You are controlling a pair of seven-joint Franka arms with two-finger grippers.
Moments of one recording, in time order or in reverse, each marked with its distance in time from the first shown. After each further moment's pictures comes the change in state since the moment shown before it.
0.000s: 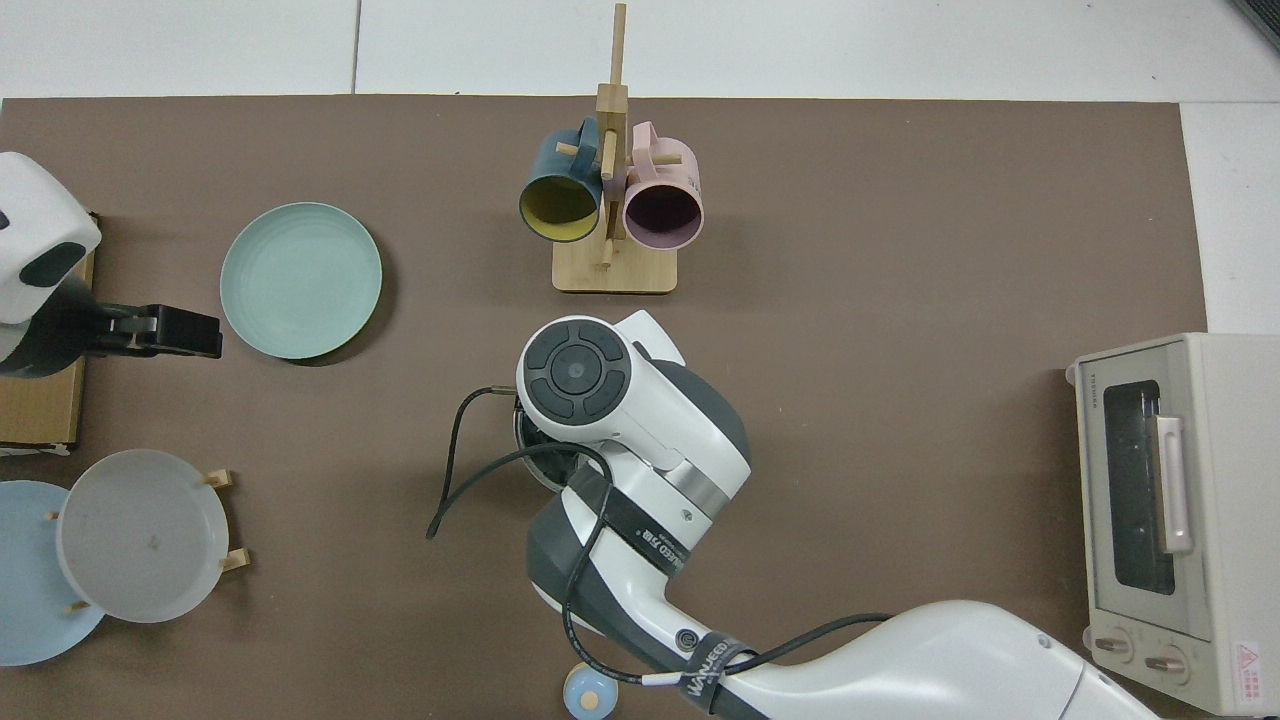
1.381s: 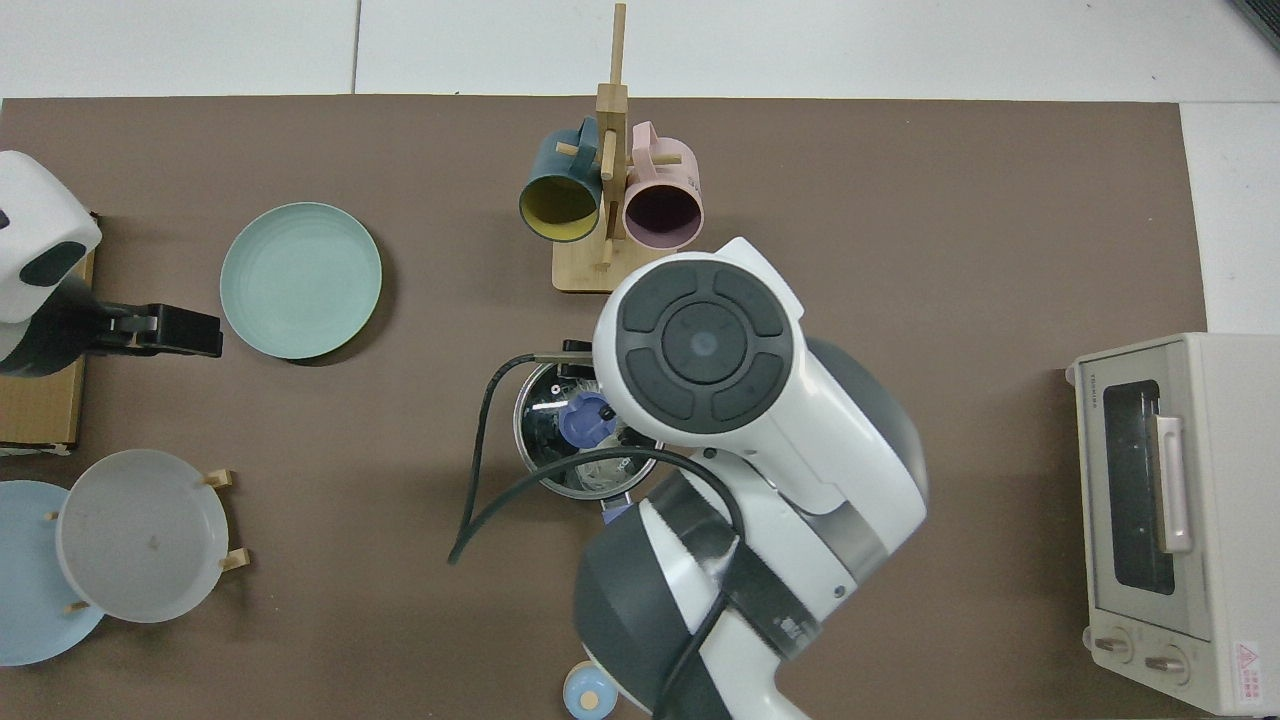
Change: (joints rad) left arm -0.001 0.000 -0.001 0.003 0.000 0.000 0.000; right arm -0.038 -0.291 -0.144 0.093 0.159 -0.257 -0.295
